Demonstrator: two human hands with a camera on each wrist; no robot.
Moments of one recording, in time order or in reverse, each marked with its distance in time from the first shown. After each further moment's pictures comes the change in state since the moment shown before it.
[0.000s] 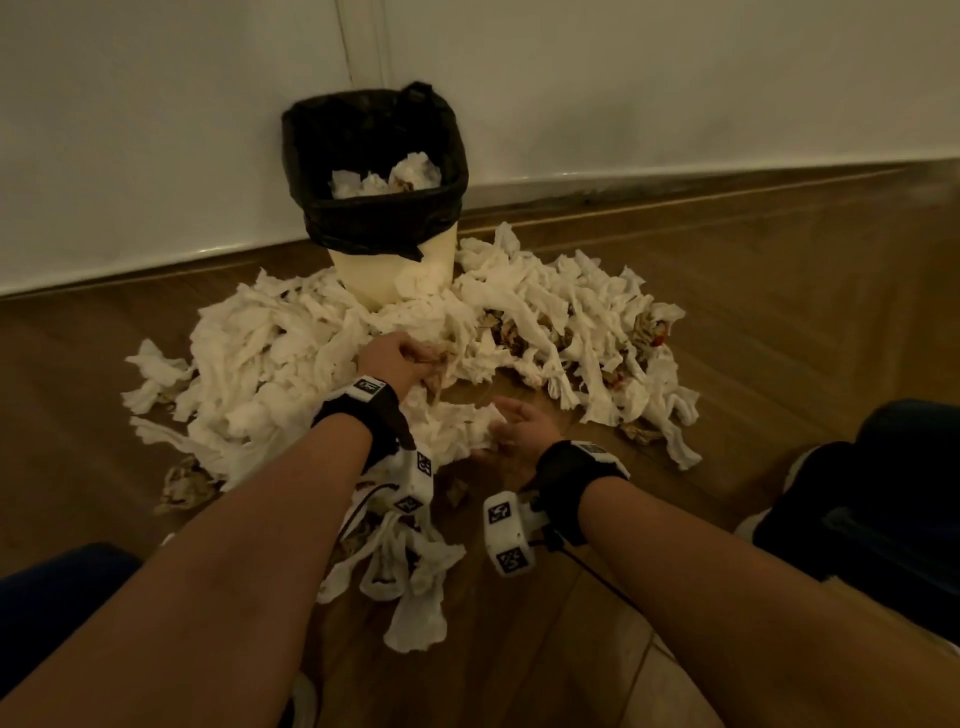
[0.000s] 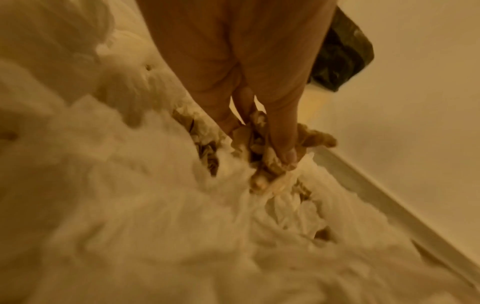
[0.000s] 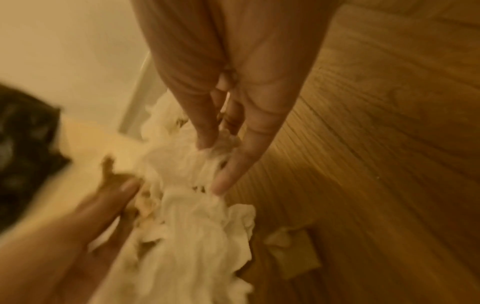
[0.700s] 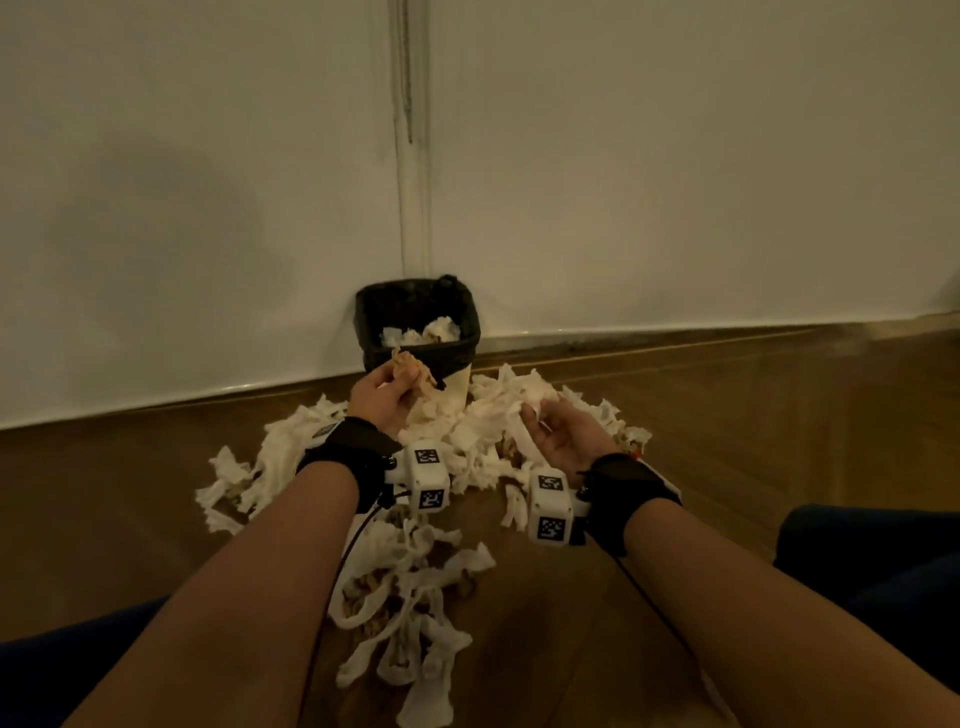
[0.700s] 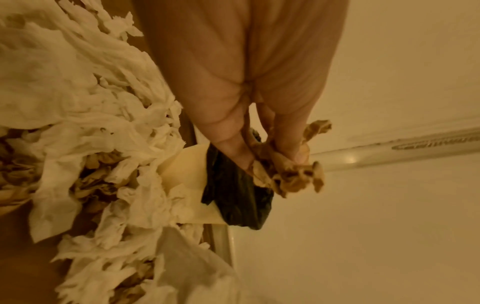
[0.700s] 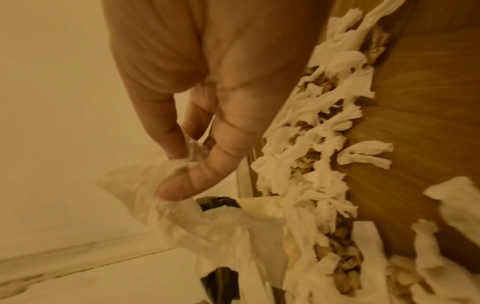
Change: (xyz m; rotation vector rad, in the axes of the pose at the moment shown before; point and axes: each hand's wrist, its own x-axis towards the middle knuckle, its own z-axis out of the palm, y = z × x) left_hand -0.074 0.095 -0.118 -1.179 -0.039 0.025; right_hand -0.134 -0.111 0.023 0.575 -0.308 -0.293
